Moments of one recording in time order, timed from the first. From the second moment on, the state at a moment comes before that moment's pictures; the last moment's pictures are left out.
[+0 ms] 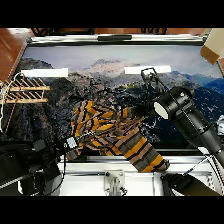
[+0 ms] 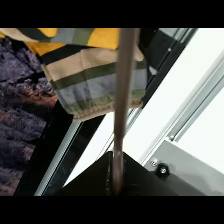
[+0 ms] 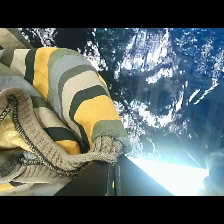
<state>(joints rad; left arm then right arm) -1.09 -0.62 0.81 1.73 -1.62 -1.51 0.62 -1.09 1.21 -1.82 1.37 1.96</state>
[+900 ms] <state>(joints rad) -1.10 -0.79 0.74 1.74 -1.40 -1.65 0.62 -1.01 1.21 -1.69 1.34 1.83</state>
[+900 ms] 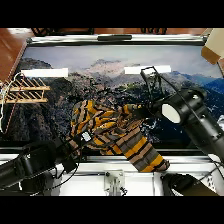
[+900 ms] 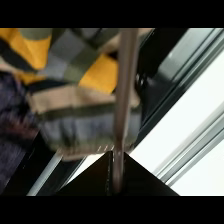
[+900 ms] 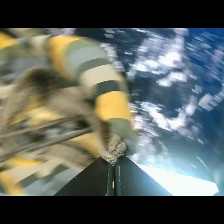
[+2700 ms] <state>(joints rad) -0.94 -0.69 0.97 1.73 -1.48 -1.19 0.63 -0.88 1.40 -1.53 1.21 1.67</state>
